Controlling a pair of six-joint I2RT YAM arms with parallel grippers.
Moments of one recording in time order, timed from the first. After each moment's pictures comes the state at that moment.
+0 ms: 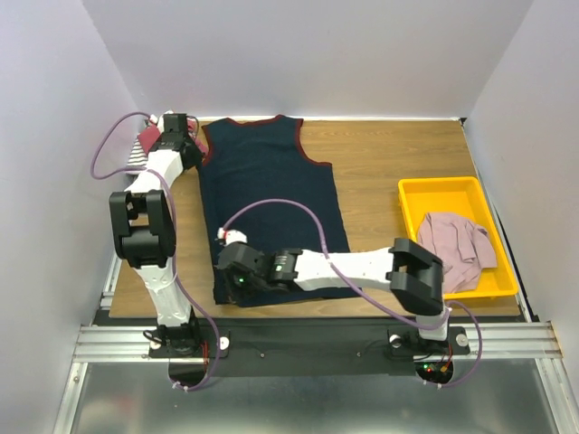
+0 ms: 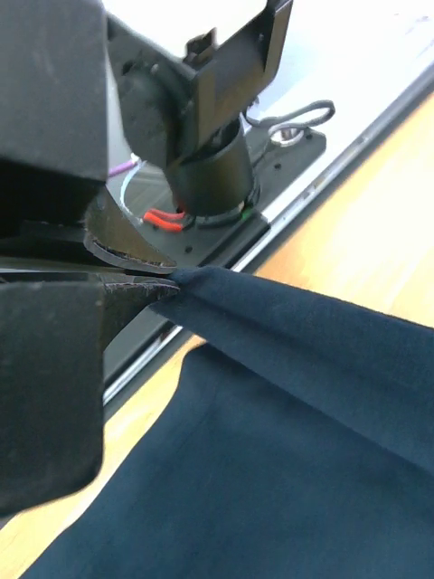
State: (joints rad) left arm 0.04 1.91 1.48 -0.33 -0.12 -0.53; right arm 1.34 1.99 1.55 -0.31 0.00 0.83
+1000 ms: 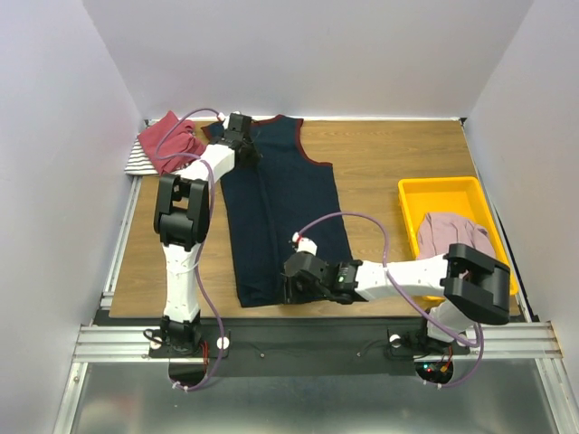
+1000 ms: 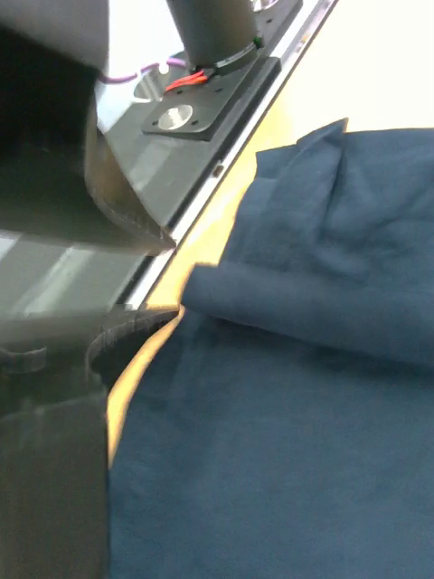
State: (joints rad) left arm -0.26 2.18 1.74 -0.35 -0.10 -0.60; right arm 1.24 1.58 0.85 -0.09 0.14 1.05
